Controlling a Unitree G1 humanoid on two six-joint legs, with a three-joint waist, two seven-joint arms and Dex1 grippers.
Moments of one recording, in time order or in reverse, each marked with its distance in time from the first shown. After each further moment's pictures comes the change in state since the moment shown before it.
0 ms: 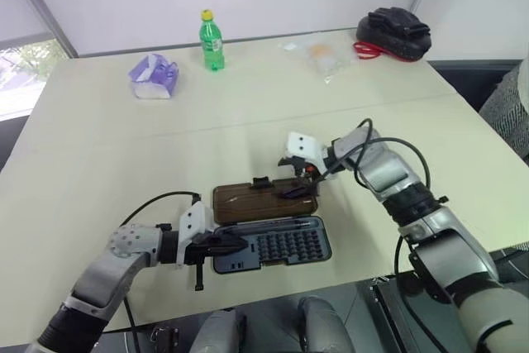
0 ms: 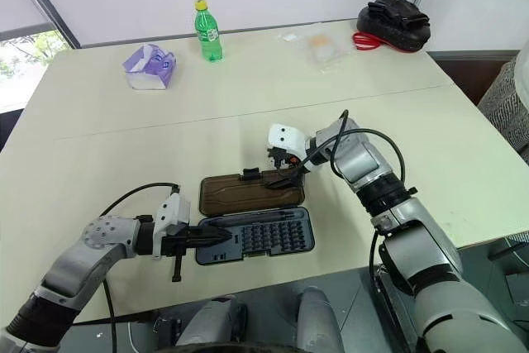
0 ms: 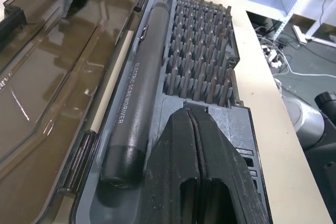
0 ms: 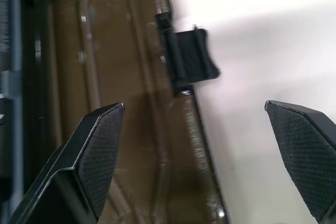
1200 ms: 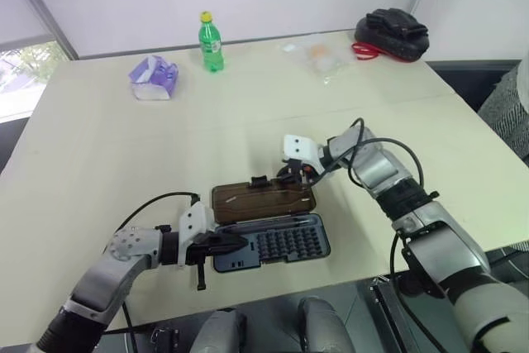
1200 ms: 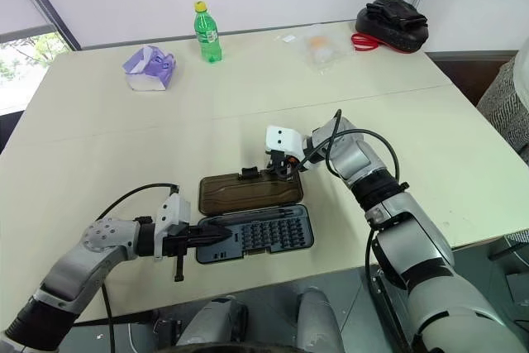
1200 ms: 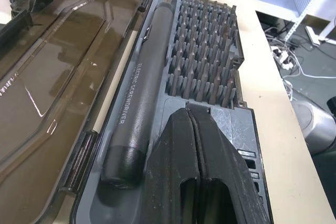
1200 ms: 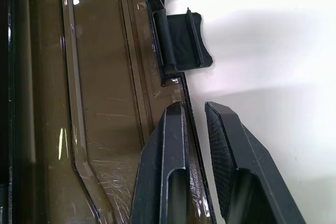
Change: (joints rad) left arm 0.018 0.000 0.001 -0.021 0.000 0.003 0.052; right arm -0.021 0.028 0.019 0.113 -0.073 -0.135 0.007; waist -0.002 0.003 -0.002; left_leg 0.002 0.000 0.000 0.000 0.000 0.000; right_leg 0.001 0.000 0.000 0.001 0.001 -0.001
